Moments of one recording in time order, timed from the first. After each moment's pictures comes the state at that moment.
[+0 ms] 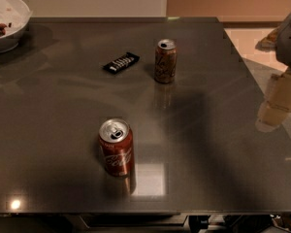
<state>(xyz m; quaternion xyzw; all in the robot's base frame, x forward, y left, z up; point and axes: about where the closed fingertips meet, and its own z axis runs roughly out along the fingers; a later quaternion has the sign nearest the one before) 0.438 -0.217 0.976 -0.60 0.78 -0.03 0.16</state>
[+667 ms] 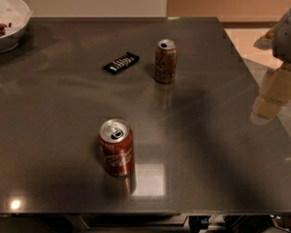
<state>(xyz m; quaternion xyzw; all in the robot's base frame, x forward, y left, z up) 0.454 -0.219 0.973 -0.59 0.79 -0.02 0.17</state>
